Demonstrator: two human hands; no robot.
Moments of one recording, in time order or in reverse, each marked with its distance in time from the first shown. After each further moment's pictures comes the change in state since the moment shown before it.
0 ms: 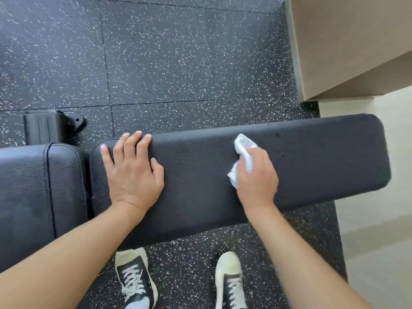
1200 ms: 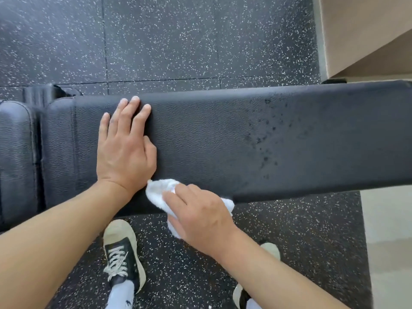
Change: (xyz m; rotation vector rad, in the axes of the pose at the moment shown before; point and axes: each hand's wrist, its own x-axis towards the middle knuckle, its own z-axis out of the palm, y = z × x) left_hand -0.029 0.069 0.027 0.064 0.014 0.113; right_hand -0.097 0.038 0.000 0.102 -0.263 -0.937
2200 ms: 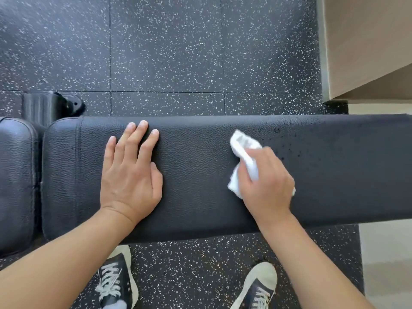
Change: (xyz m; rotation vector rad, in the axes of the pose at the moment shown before) left_hand 0.001 -0.002 0.000 0.004 -0.024 -0.013; right_hand 0.042 0.116 -0.039 -0.123 0.364 0.495
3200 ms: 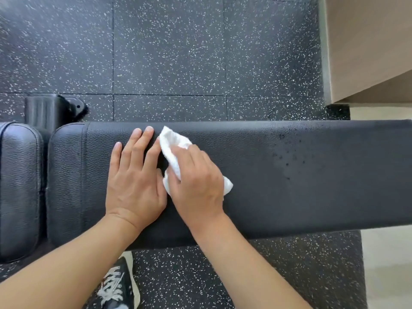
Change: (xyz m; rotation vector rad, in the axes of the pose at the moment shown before) left_hand 0.002 0.001 -0.003 -0.019 -0.027 -0.008; right_hand 0.008 -0.125 0.048 0.145 -0.065 -0.112
